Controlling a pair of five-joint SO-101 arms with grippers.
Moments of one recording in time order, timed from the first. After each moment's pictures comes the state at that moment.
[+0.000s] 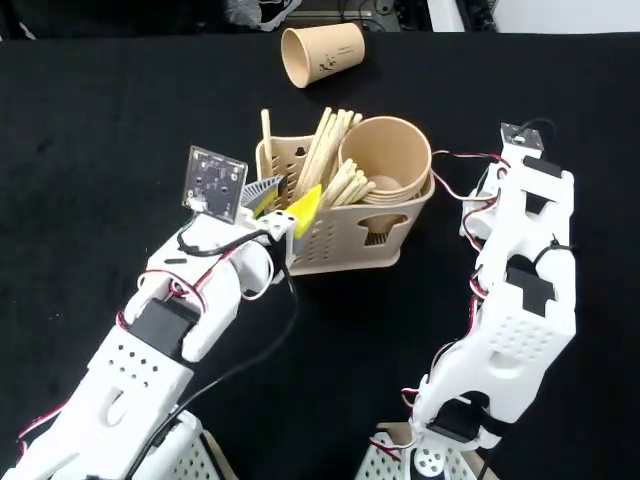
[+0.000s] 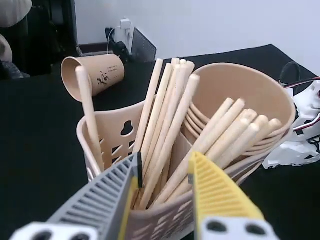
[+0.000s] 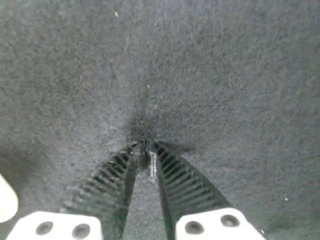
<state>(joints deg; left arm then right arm) 24.1 -56.7 55.9 27.2 8.9 21.8 29.0 1.3 65.6 7.5</state>
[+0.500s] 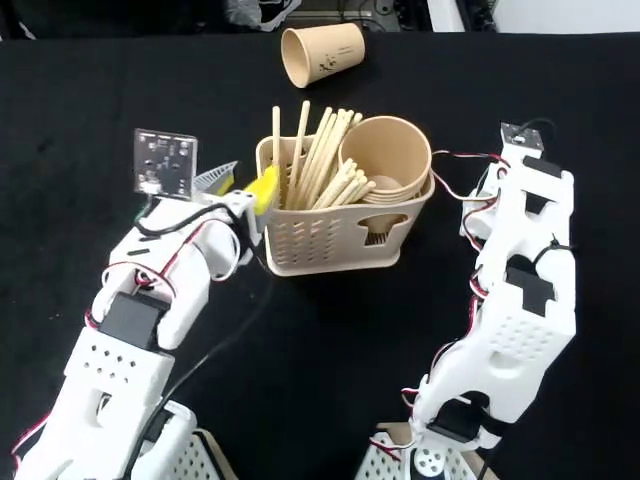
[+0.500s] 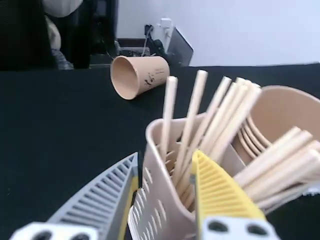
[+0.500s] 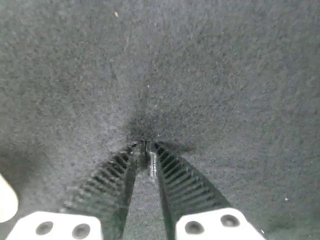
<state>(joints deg) 14.5 -57.8 51.7 34.0 11.9 21.8 29.0 1.3 65.6 7.5</state>
